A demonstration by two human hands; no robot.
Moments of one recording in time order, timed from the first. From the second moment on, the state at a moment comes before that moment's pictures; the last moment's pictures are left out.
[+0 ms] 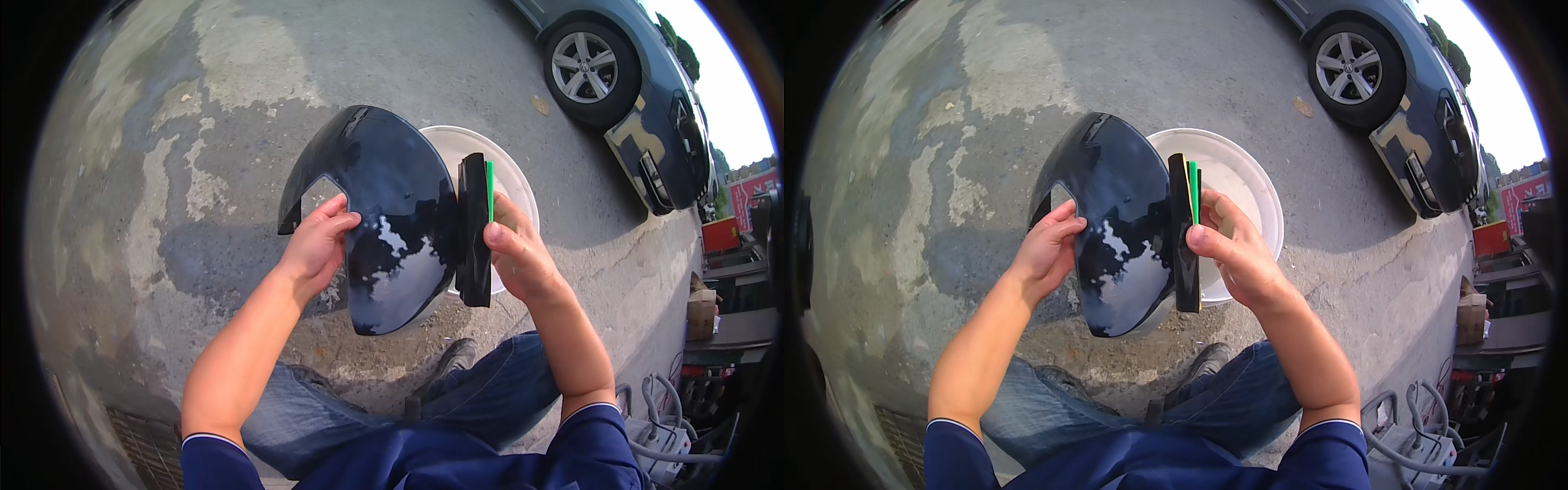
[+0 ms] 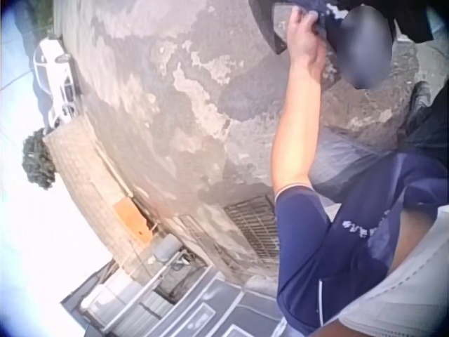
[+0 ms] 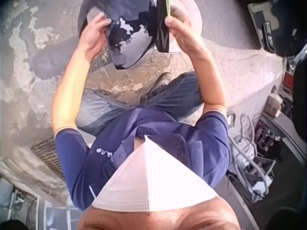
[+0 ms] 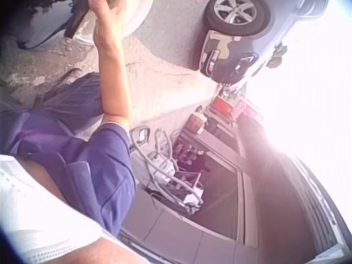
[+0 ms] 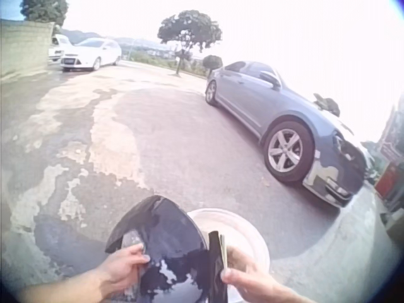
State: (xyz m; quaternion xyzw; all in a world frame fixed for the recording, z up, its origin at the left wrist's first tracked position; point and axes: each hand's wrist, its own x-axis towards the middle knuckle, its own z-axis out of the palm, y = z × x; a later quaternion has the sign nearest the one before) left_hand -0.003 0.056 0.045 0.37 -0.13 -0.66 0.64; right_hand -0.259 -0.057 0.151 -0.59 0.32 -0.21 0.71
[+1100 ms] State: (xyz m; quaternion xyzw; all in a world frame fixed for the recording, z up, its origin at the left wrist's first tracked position) left_hand -0.024 0.069 0.084 0.63 -0.60 0.04 0.50; right_hand -0.244 -0.070 0.166 -0.65 0.34 -0.19 0.65
